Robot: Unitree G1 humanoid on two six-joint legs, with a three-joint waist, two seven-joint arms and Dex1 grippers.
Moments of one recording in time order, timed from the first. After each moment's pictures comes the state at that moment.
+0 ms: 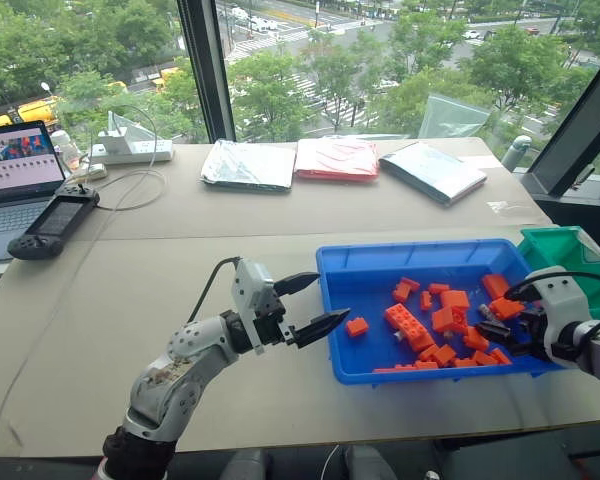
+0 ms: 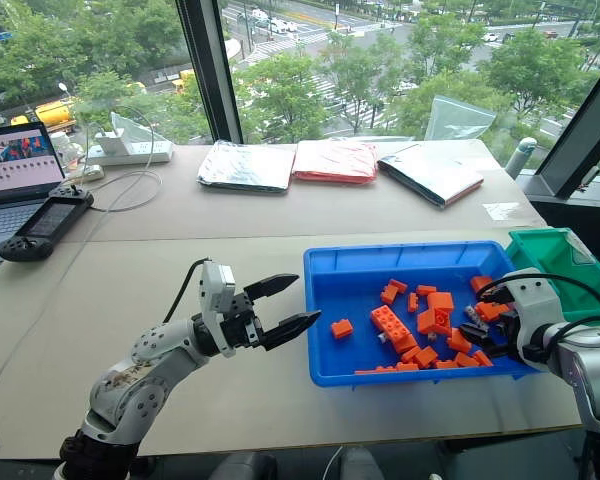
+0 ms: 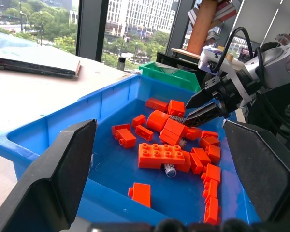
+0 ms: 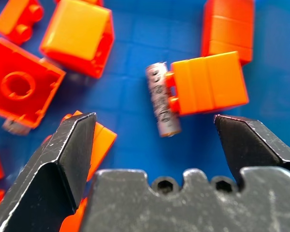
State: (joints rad) left arm -0.20 0.34 -0.14 -0.44 -0.59 0.46 -0.68; right arm -0.18 -0.84 -0.30 -0.18 0.30 1.12 0.49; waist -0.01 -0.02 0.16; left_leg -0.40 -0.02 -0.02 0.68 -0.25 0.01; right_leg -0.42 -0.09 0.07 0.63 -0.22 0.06
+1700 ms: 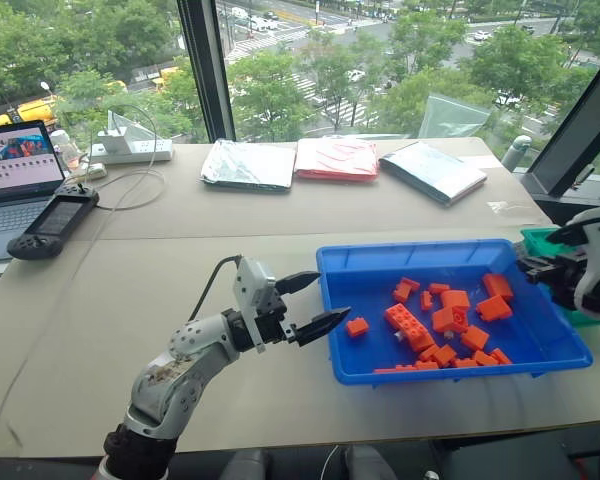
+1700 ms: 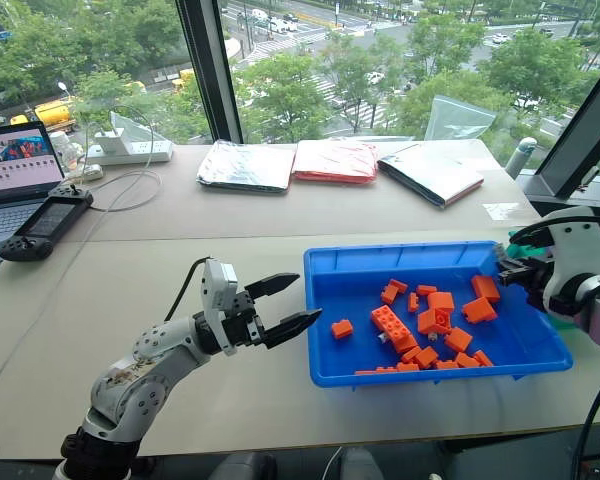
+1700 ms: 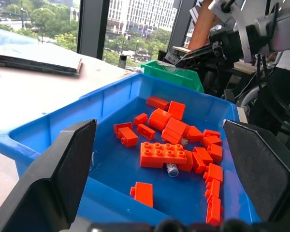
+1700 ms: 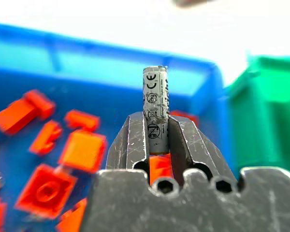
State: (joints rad) left arm -0.22 0.34 -0.15 -0.43 -0.59 0.48 -0.68; right arm -0.33 -0.95 -0.44 -0.12 0.14 1.00 0.26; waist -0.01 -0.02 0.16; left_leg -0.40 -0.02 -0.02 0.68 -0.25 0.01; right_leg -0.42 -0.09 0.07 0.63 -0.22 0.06
